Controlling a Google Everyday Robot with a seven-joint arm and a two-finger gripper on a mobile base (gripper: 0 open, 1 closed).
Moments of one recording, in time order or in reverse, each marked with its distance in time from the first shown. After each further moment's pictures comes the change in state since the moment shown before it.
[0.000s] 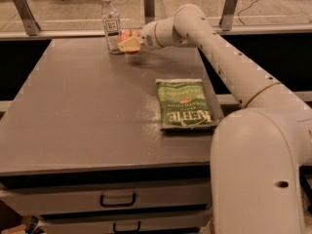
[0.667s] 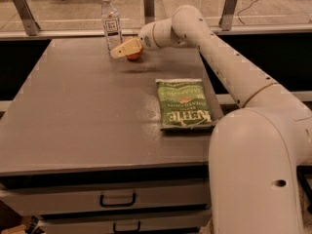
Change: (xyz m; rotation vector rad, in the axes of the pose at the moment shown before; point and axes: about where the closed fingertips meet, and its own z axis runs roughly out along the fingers) arm 0.002 0.004 0.006 -0.009 0.003 0.001
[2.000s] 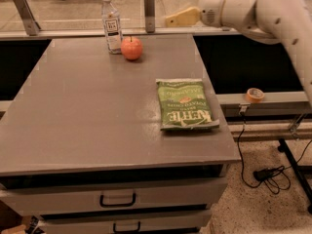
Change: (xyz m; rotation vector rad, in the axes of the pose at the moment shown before) arm -0.079 -0.029 -0.224 0.144 -0.344 -0.210
